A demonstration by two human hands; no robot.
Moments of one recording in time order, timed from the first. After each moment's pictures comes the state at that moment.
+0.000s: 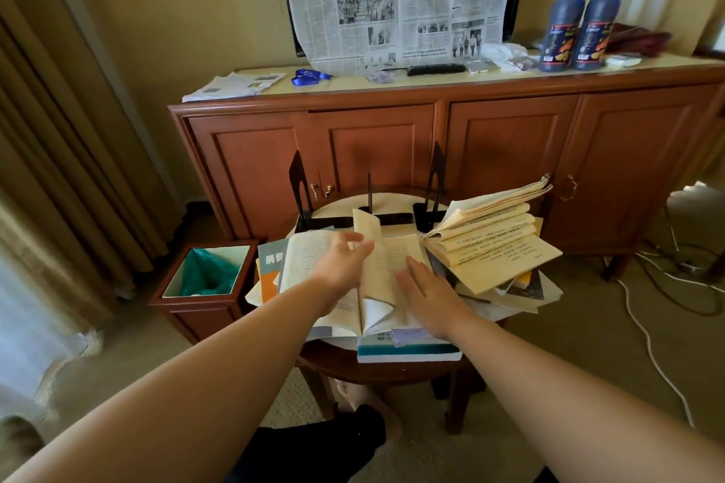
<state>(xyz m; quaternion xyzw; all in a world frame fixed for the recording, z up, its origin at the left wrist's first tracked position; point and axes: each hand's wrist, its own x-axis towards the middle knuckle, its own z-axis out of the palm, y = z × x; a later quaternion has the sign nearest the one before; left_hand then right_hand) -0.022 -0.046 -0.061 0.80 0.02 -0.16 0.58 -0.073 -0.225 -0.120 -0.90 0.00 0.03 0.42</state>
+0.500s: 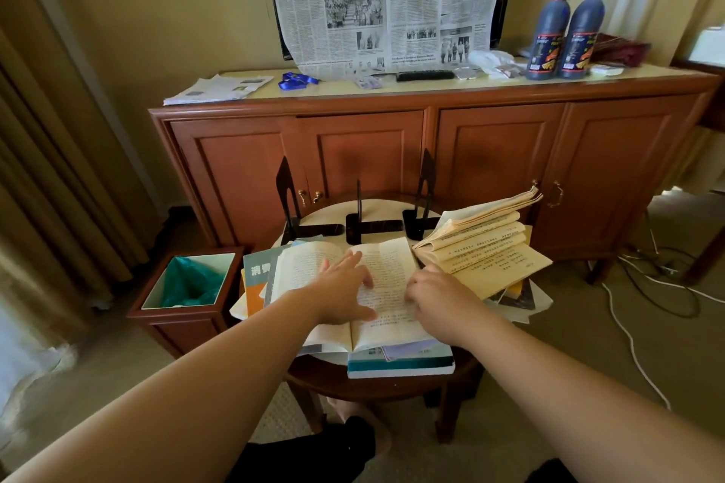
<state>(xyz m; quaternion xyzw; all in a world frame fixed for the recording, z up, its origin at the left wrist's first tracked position) 0.007 -0.043 -0.086 0.95 -0.27 -0.13 0.07 -0.069 -0.246 -0.093 -0.99 -0.11 -0.01 0.08</state>
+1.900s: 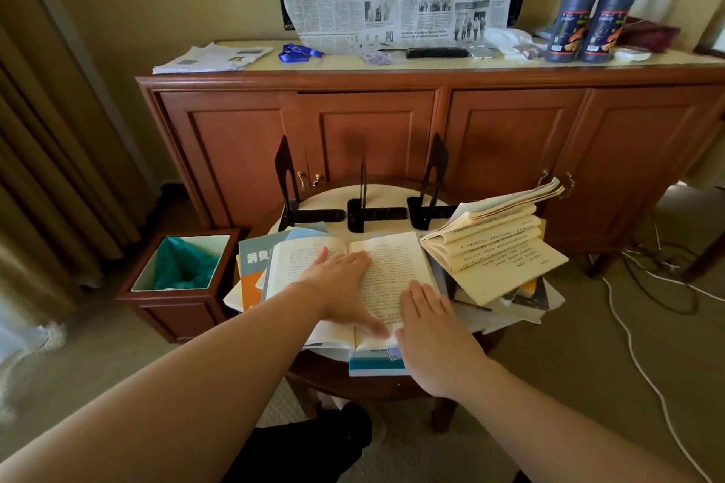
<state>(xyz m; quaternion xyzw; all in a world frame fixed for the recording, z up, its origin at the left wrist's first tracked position) 0.020 -0.040 -0.096 0.95 -0.27 -0.16 0.00 -0.097 -0.211 -0.127 -0.99 -0.06 0.08 0.04</state>
